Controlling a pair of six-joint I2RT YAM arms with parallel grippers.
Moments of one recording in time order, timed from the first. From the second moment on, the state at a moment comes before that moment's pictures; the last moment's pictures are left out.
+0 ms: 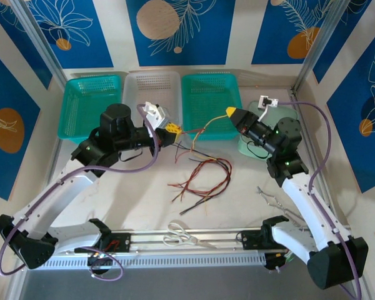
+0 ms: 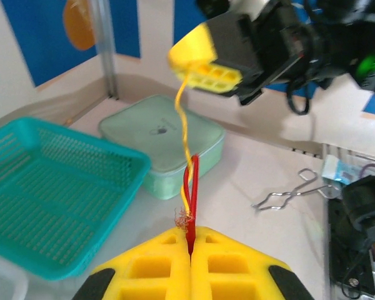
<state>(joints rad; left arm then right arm) -0.65 1.14 1.26 -0.42 0.48 0.09 0.23 0.94 0.82 0.20 -0.51 0.99</state>
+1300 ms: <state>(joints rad) -0.65 1.07 1.11 -0.48 0.34 -0.17 0.39 1.03 1.28 -0.02 -0.22 0.81</state>
